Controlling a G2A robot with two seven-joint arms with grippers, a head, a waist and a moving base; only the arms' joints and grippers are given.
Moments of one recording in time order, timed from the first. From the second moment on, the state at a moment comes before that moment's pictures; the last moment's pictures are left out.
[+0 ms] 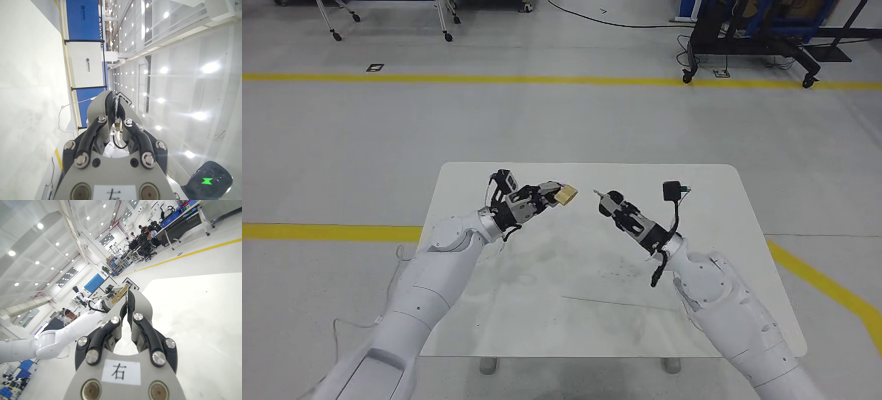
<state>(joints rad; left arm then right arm) 0.86 -1.32 -0.99 -0.88 -0.76 -0.29 -0.94 -1.27 -1.13 1.12 -1.47 -0.17 -0.51 0.23</state>
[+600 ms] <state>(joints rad) 0.92 -1.31 -1.03 -0.98 -0.62 -0.33 -0.81 -1.22 -1.16 1.06 -1.40 0.01 -0.57 0.33</state>
